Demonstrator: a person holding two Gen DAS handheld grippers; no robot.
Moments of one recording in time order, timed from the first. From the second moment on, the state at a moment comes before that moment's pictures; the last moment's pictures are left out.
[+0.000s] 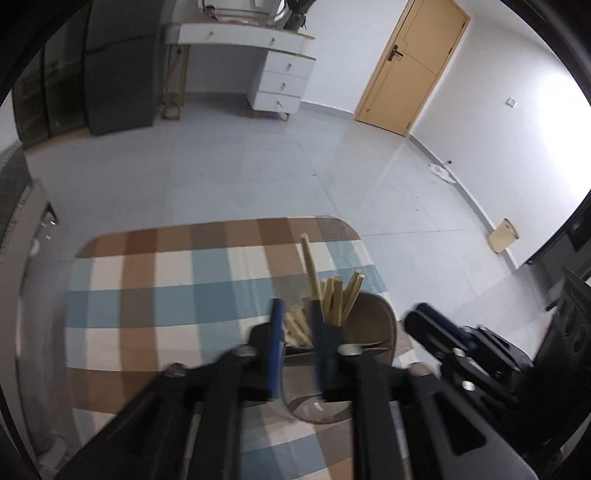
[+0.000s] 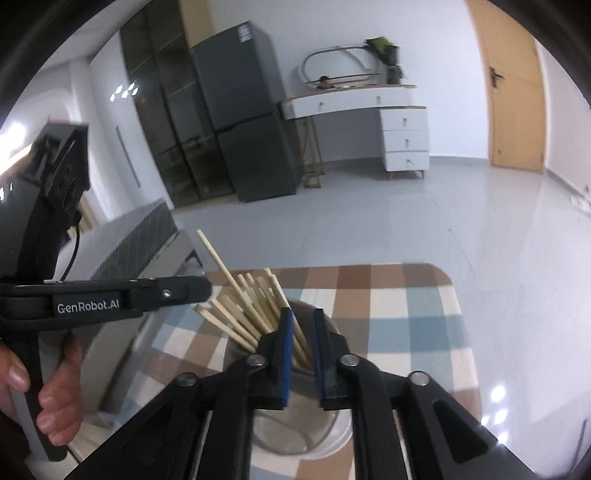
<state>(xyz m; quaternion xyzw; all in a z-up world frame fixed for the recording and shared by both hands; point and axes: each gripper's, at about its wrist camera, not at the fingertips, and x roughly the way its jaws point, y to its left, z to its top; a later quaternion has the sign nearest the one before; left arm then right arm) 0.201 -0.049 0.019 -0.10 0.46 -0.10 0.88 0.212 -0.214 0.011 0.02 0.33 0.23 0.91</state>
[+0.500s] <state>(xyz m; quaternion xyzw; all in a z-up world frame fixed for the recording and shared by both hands) 0.092 -0.039 0.093 -0.06 0.35 -0.03 0.93 0.098 -0.230 0.079 0.07 0.25 0.20 0.95</state>
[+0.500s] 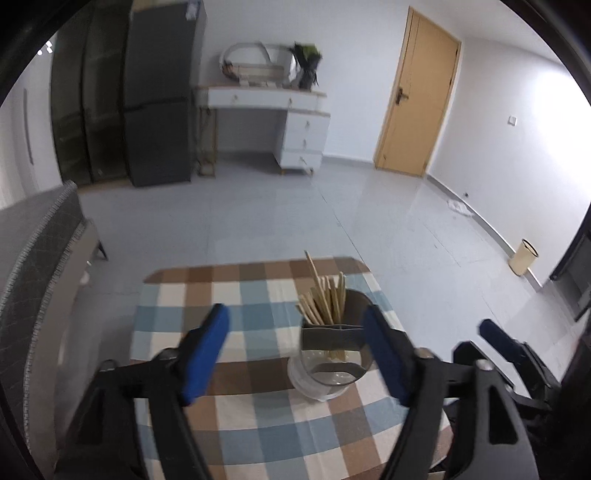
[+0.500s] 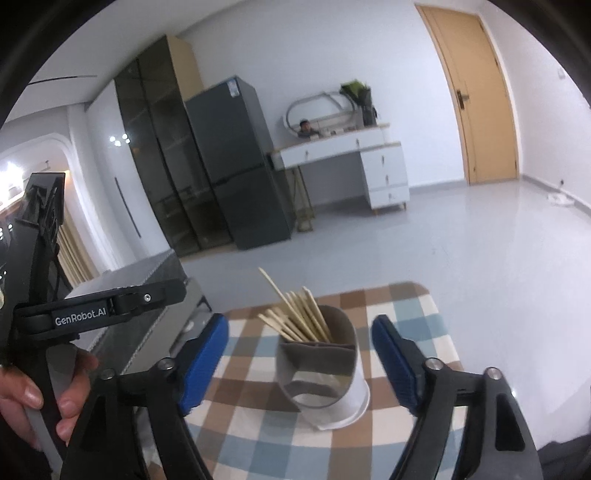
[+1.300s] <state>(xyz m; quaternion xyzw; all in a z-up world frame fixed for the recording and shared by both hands) 0.012 -0.006 0.058 -0.05 0.23 0.03 0.97 -0.024 -0.218 0.065 0.04 0.10 0.17 0.98</state>
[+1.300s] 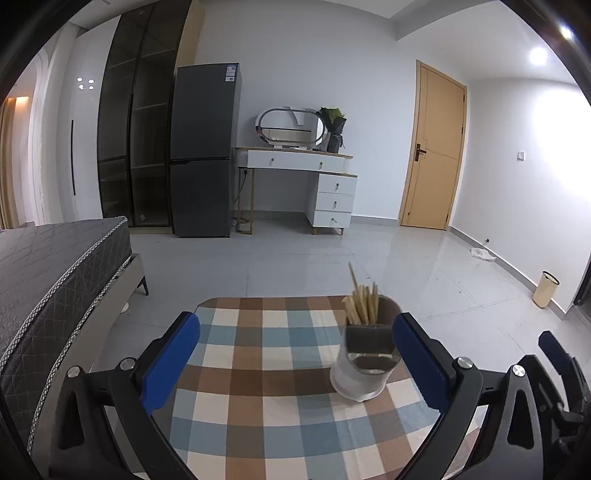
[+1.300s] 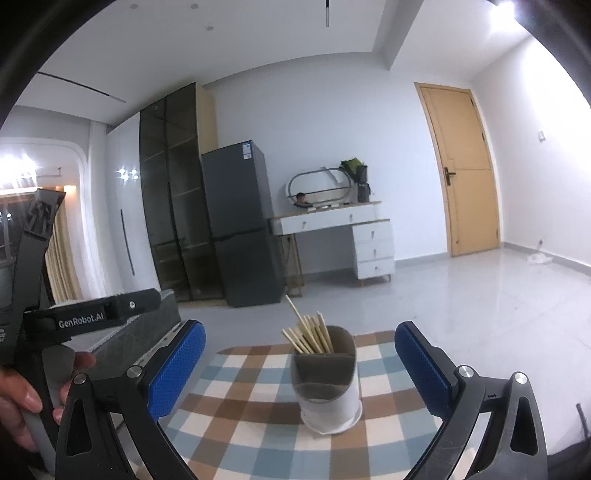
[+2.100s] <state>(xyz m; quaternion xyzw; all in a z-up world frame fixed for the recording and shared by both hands) 0.036 -0.010 -0.005 -0.03 0.26 0.05 0.97 0.009 -0.220 0.008 0.02 0.16 0.12 0.98</state>
